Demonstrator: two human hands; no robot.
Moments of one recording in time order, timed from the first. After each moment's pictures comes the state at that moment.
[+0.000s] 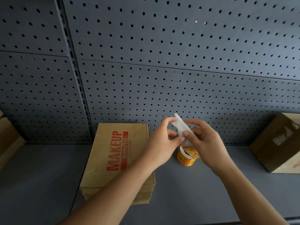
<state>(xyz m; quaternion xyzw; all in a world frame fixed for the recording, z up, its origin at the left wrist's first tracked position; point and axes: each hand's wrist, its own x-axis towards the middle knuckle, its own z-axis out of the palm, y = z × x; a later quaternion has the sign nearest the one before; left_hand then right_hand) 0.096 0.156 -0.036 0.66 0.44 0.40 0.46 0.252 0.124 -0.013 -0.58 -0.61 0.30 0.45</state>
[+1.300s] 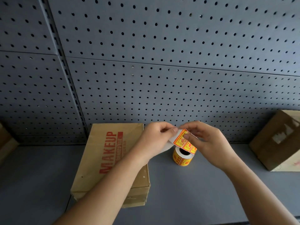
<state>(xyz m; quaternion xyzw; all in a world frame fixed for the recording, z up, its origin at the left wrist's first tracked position) 0.092 0.170 -0.024 0.64 0.45 0.37 0.50 0.280 0.130 -0.008 -0.56 -0.69 0.26 0.37</state>
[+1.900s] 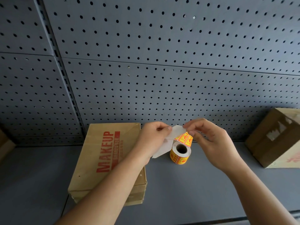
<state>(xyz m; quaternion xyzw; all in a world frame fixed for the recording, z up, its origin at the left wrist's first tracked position) 0.103 0.169 -0.029 0.56 0.51 0.39 0.52 0.285 0.113 -0.004 -0.54 -0.69 0.22 0.43</state>
